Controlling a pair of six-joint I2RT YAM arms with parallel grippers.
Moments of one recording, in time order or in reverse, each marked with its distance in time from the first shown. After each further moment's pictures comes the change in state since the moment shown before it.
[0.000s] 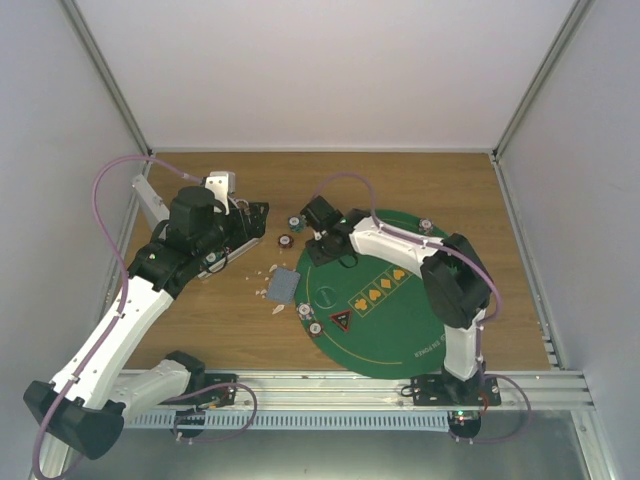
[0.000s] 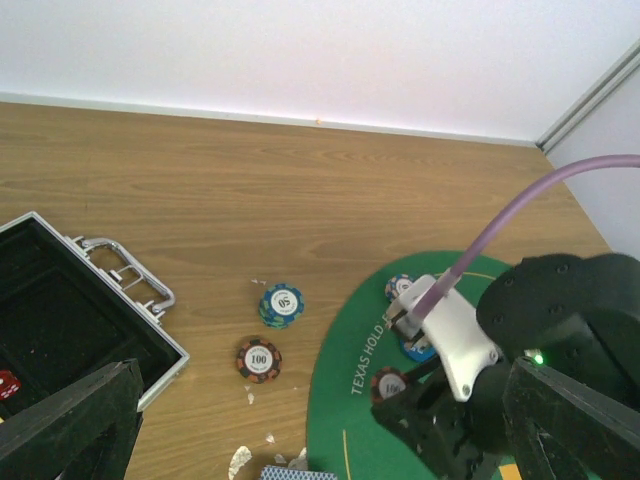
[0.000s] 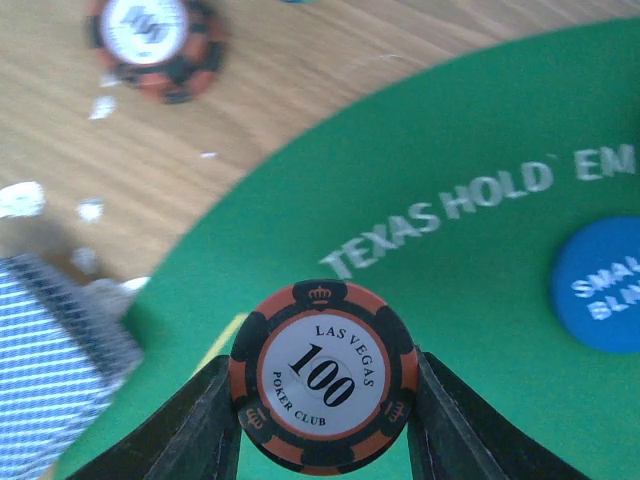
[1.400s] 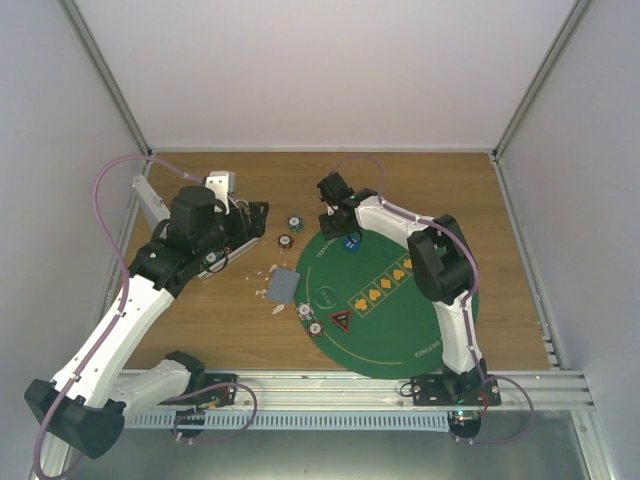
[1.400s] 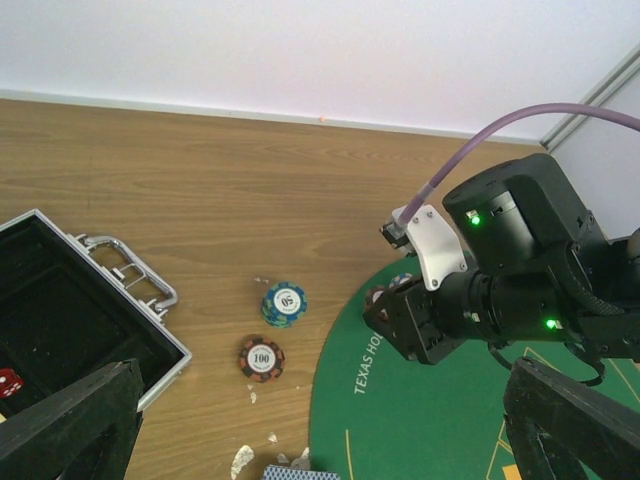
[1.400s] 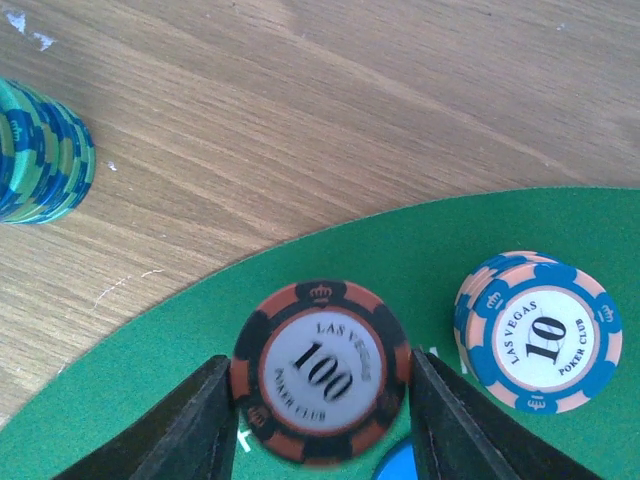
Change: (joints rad) left arm 0.003 0.007 0.000 0.000 -0.001 0.001; right arm -0.197 0.198 0.172 0.053 0.003 -0.063
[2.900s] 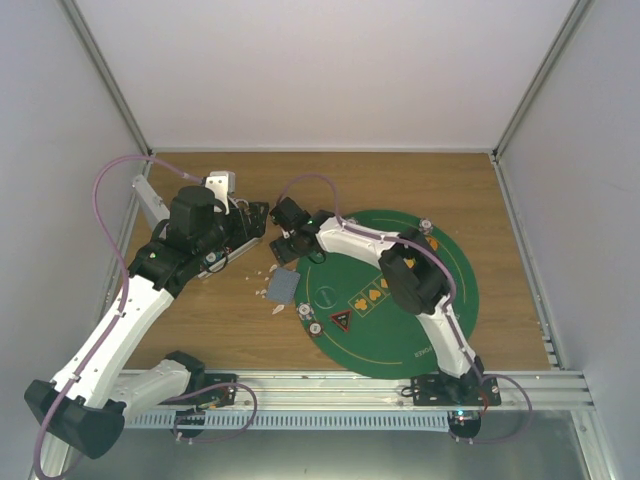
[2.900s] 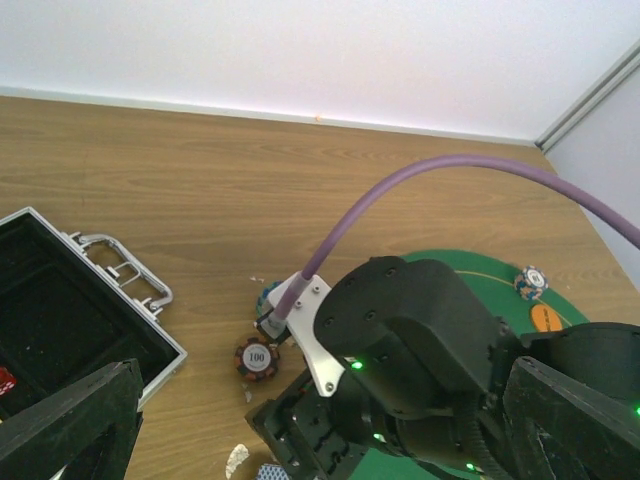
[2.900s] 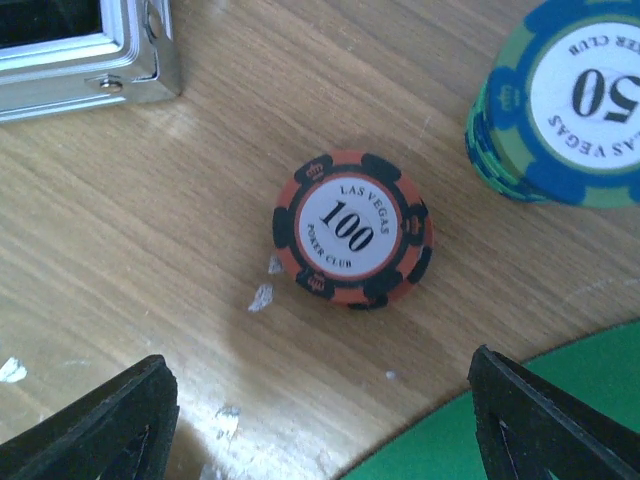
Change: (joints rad) left arm 0.003 -0.002 0.000 0.000 0.008 -0.007; right arm 0.248 0.068 0.082 0.034 -0.028 0.035
